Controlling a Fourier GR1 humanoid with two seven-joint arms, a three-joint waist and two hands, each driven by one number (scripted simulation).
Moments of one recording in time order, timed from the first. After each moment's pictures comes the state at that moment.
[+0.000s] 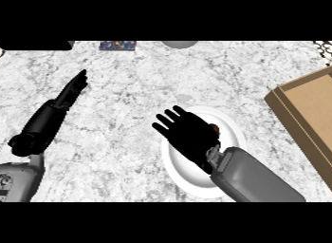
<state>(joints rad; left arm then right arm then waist) -0.22 0.34 -0.08 -1.55 -0.03 -0.13 -0.06 -0.58 -0.20 0.69 -1.48 1.07 0.58 0.11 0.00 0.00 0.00</state>
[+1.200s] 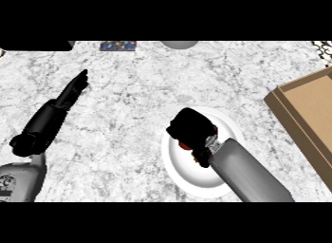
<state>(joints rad) -0.21 0.27 -0.01 -1.57 -0.10 -0.20 -0.04 -0.58 -0.12 0.58 -1.21 1.31 0.39 -0.17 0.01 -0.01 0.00</state>
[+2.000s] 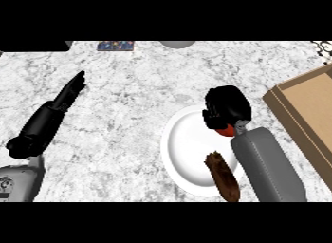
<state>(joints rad) -0.20 0.27 0.01 -1.57 -0.11 -0.21 -0.06 -0.53 -0.06 0.15 -1.13 1.19 0.17 0.10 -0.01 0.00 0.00</state>
